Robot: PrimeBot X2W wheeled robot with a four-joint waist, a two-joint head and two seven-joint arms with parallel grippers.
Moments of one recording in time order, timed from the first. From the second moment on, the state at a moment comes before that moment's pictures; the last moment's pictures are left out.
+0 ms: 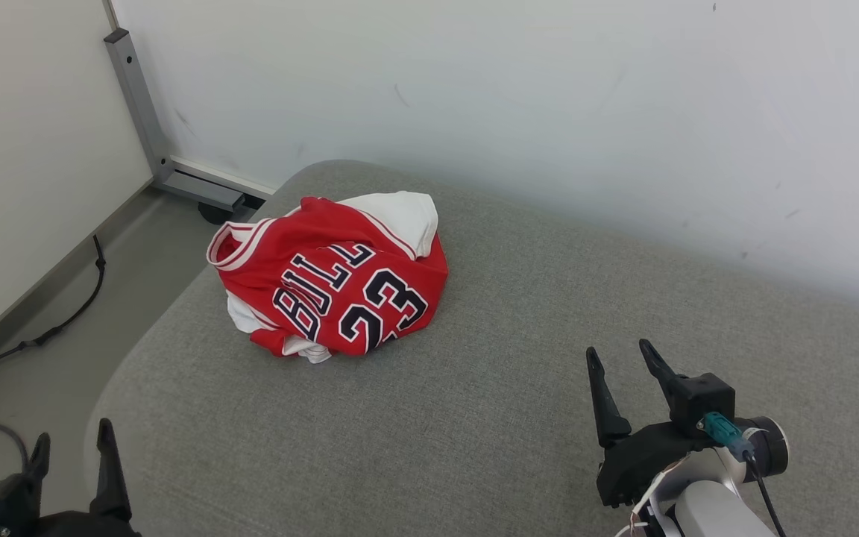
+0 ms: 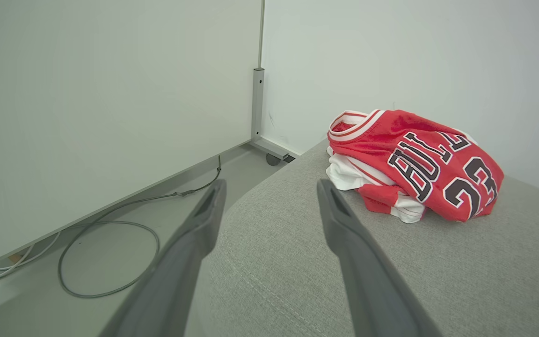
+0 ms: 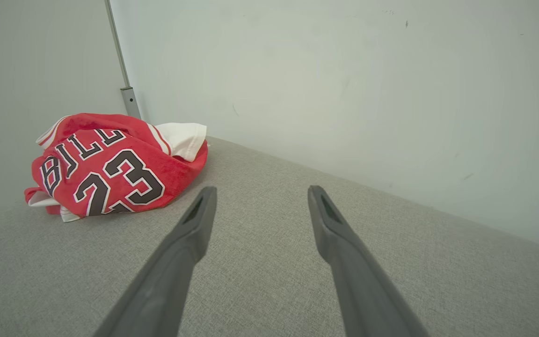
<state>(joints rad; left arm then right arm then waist) -0.05 0.24 -0.07 0.27 -0.29 0.12 -0.14 -0.28 -0.06 0.27 0.54 0.28 -0.11 -0.26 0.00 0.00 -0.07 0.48</state>
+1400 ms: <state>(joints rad) -0.76 0.62 -0.34 0.72 -0.79 -0.13 0.59 -0.42 -0.10 0.33 0.42 0.17 -0.11 -0.19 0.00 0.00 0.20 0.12</state>
